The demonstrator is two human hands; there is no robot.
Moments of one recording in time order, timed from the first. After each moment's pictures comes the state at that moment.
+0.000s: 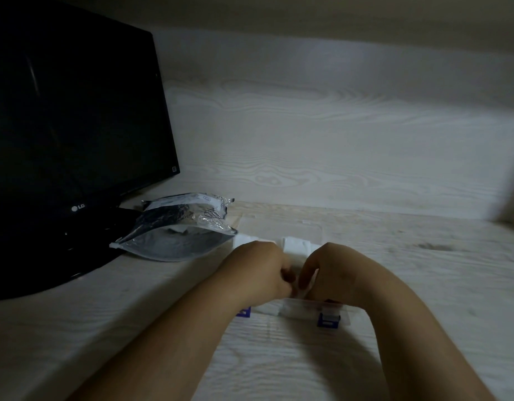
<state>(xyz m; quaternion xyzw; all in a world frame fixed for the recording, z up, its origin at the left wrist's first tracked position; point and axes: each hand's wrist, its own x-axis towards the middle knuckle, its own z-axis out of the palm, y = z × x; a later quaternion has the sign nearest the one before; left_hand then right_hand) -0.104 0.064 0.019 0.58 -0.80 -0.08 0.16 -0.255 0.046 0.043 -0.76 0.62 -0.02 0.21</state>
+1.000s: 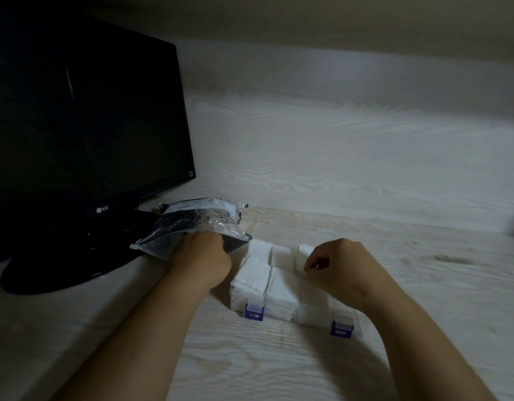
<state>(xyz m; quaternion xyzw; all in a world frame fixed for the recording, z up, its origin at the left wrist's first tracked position) -0.020 0.049 0.004 0.79 -0.58 -0.03 0.22 -0.251 0.049 0.039 -0.80 0.56 -0.18 0.13</state>
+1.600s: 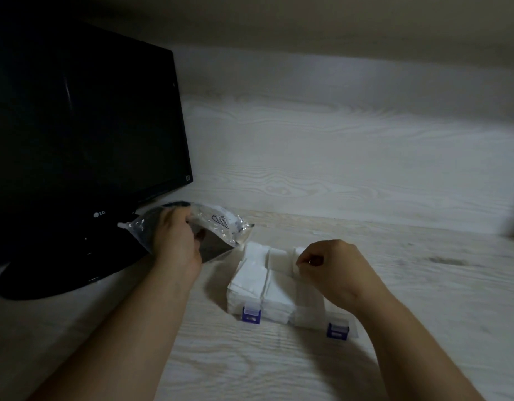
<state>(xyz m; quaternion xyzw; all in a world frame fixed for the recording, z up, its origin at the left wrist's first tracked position) -0.007 0.030 0.020 0.38 -0.15 -0.40 0.82 -0.248 0.048 0.035 -0.78 0.55 -0.25 0.16</state>
